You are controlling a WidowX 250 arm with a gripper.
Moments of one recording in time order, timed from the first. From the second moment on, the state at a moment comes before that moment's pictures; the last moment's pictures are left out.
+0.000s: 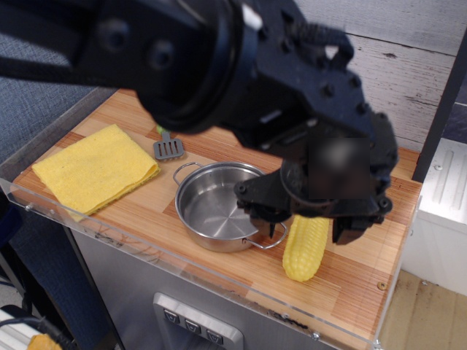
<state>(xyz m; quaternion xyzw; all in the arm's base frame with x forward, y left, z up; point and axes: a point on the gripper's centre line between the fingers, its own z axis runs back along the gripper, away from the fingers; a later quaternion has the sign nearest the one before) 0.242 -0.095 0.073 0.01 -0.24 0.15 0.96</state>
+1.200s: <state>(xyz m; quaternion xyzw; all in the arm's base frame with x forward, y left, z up) 0.265 -0.093 0.015 0.03 -0.19 0.16 0.97</state>
